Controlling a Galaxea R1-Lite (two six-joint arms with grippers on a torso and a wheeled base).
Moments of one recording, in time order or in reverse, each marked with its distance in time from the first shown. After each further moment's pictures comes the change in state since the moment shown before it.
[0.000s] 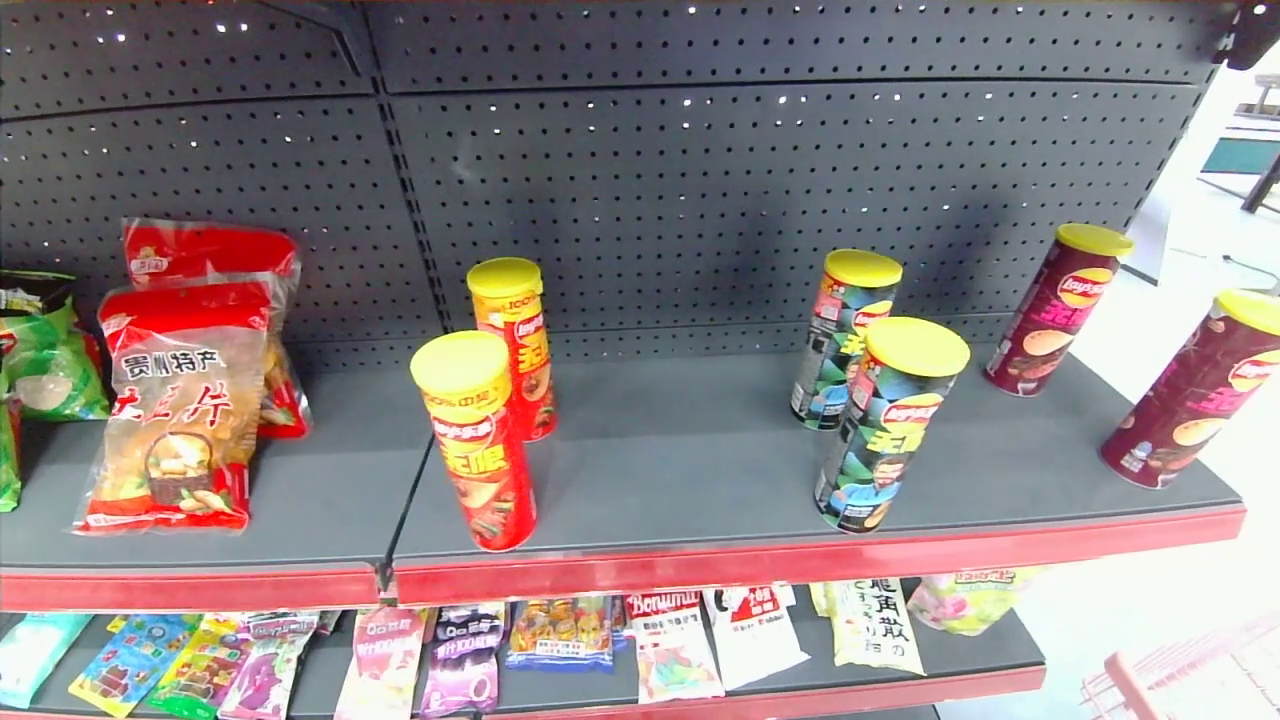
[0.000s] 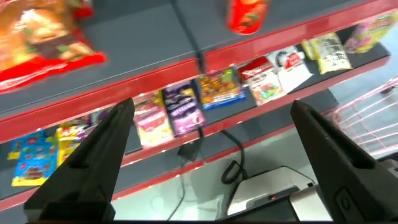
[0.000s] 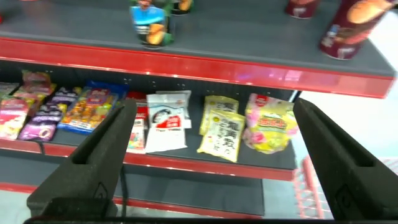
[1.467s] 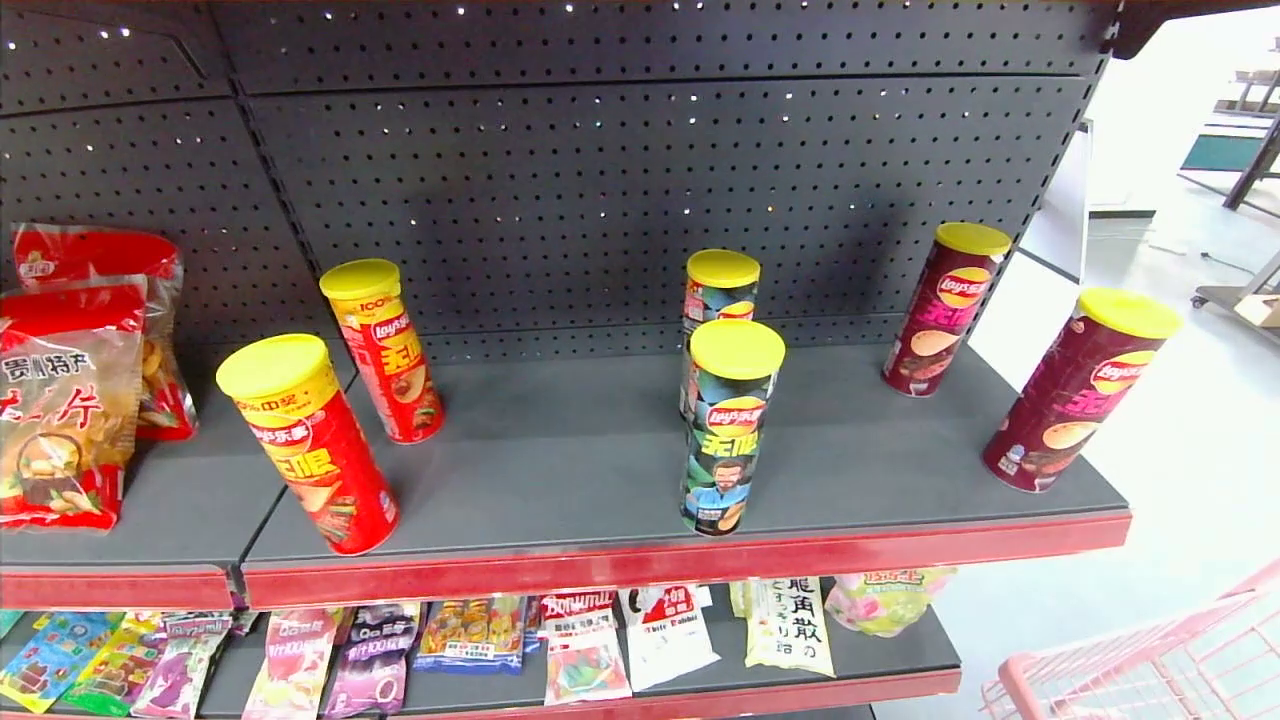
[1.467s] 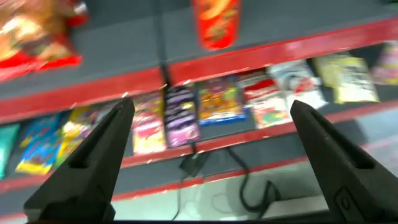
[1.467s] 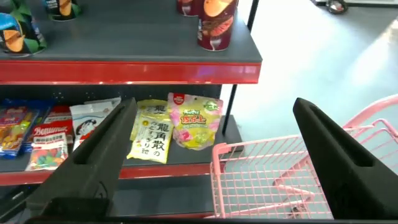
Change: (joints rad) left arm 0.004 -0.256 0.123 0.045 0.285 0.000; right arm -0.029 -0.034 -0.018 0.010 -0.161 -0.008
